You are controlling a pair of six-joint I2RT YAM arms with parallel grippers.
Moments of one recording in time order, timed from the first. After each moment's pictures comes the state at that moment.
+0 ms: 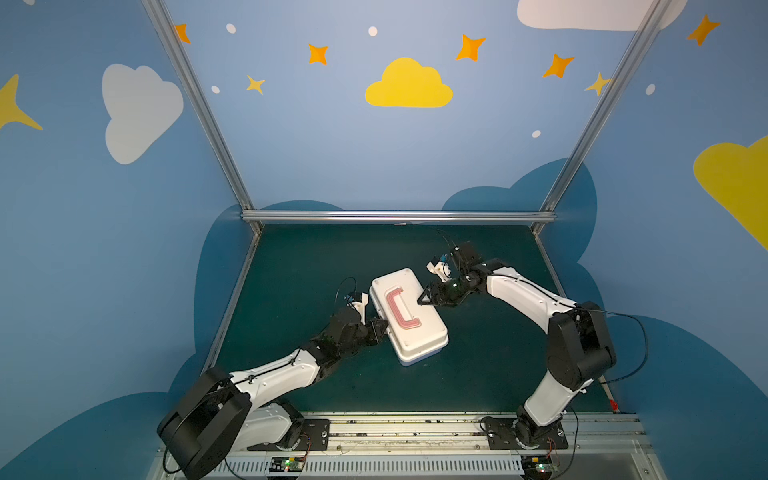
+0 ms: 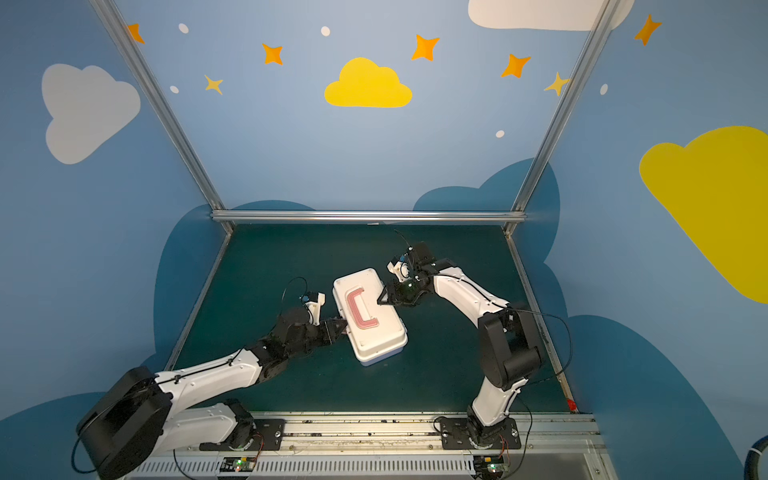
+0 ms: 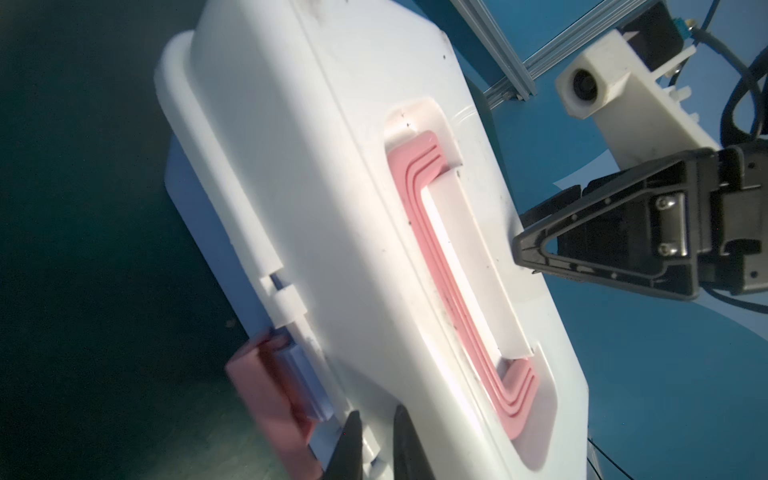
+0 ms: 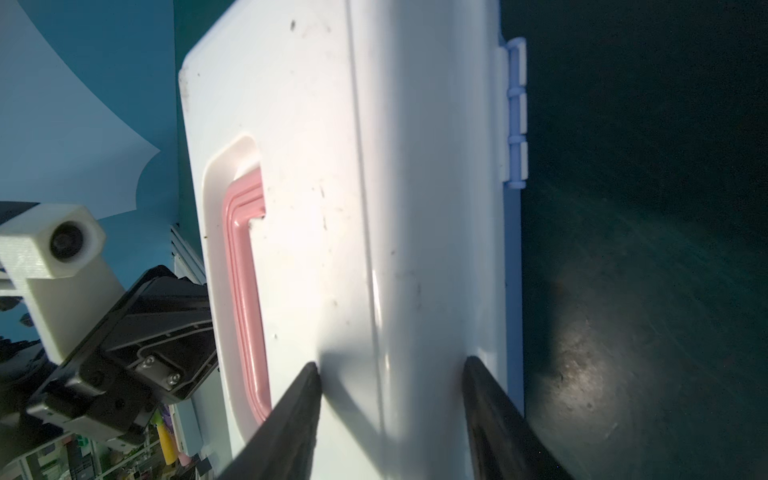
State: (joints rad) left arm -0.68 1.22 0.43 0.29 0.13 -0.83; right arm 0.48 1.73 1.27 -0.71 -0.60 0.29
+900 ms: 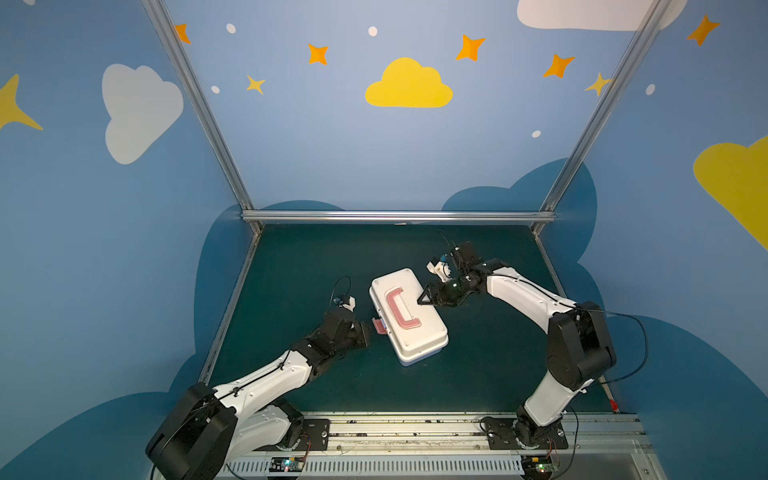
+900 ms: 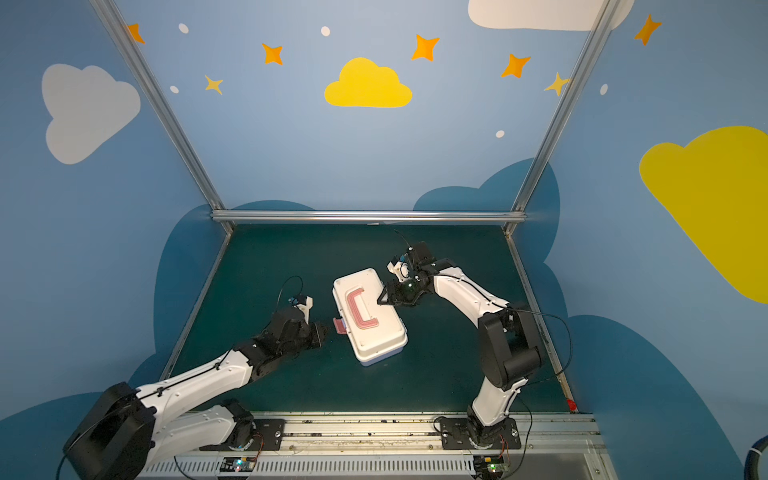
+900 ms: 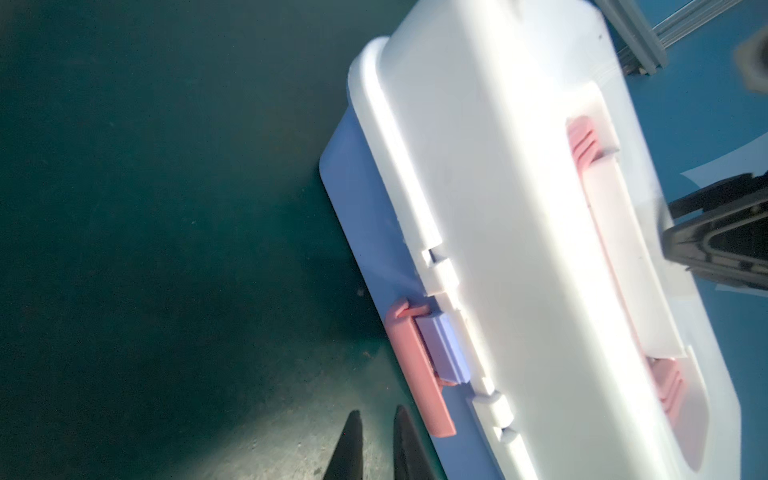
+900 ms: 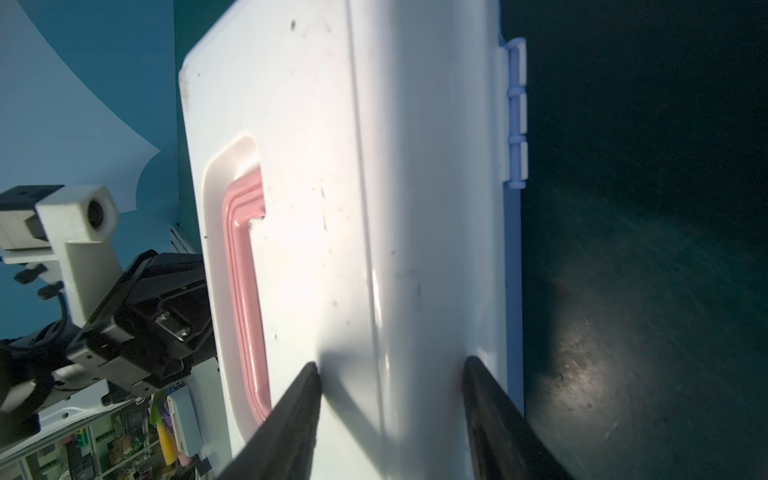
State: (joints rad) left arm -0.61 1.14 0.44 0.00 0.05 -0.74; right arm 0.48 1.73 1.27 -0.71 -0.60 0.29
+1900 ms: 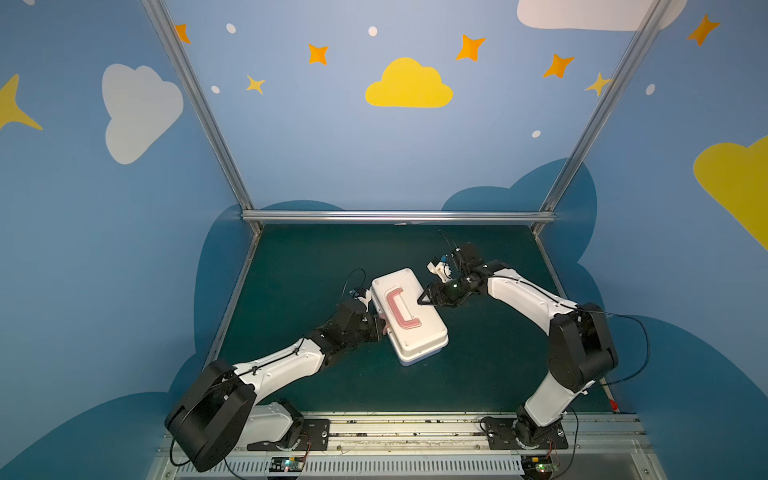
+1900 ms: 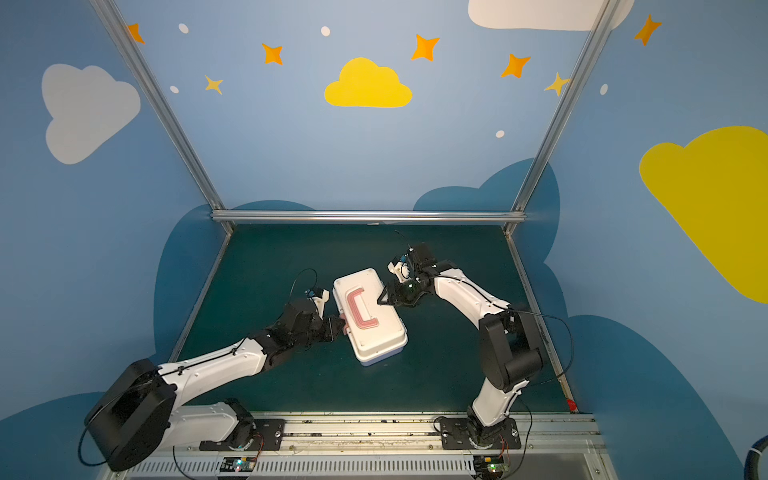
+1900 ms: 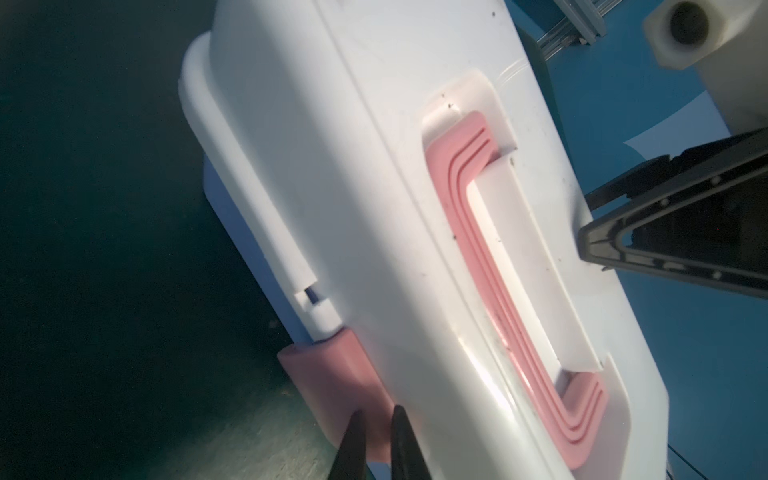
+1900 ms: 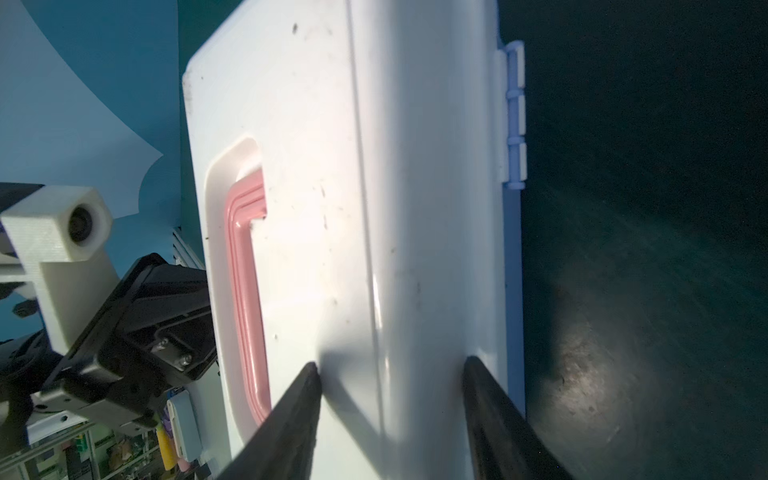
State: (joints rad) left arm -0.66 1.27 0.54 0.09 0.12 -0.71; right arm 0.48 1.72 1.25 -0.69 -0.60 0.30
